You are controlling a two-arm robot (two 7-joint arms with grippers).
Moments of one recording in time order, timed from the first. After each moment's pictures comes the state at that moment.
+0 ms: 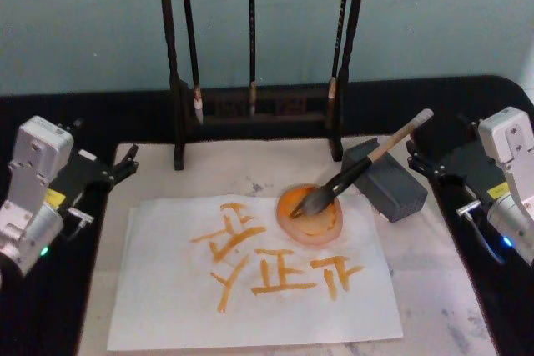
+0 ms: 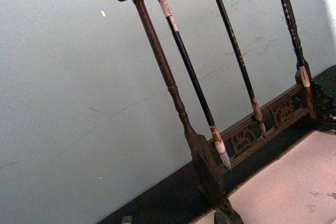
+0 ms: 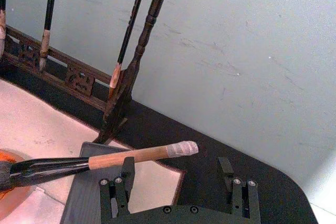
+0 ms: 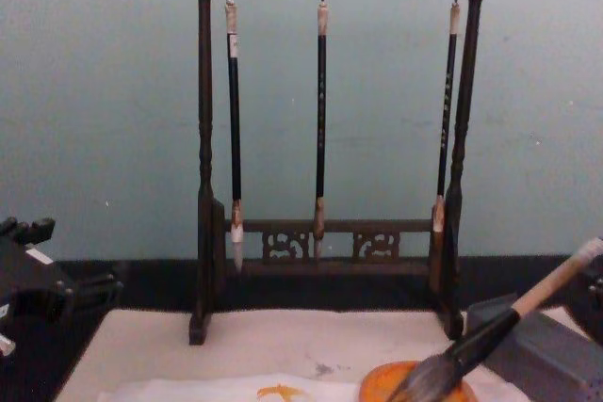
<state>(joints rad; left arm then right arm) -0.20 0.60 0.45 -1.41 -0.25 -0.12 0.03 0.20 0.60 -0.45 -1.41 0.25 -0.12 -0.03</state>
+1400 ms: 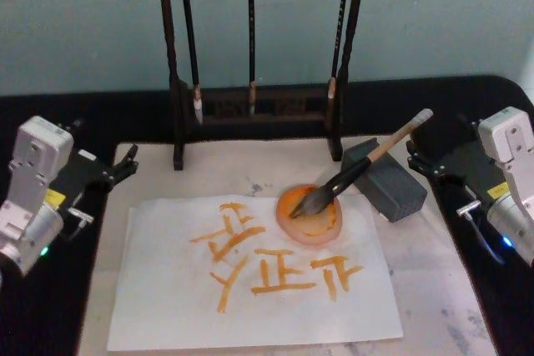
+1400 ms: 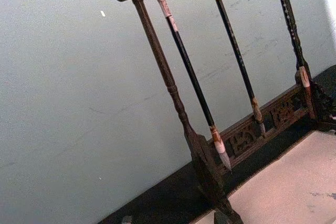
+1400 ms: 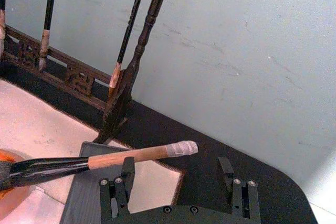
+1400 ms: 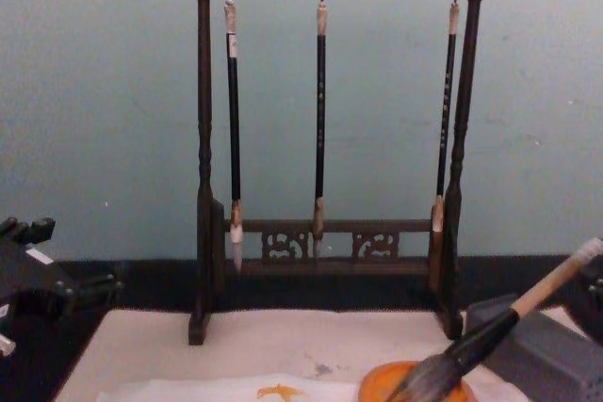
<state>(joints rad) -0.20 0.60 0.45 -1.41 -0.25 -0.12 0.03 0.20 0.60 -0.45 -1.41 0.25 -0.12 -0.03</state>
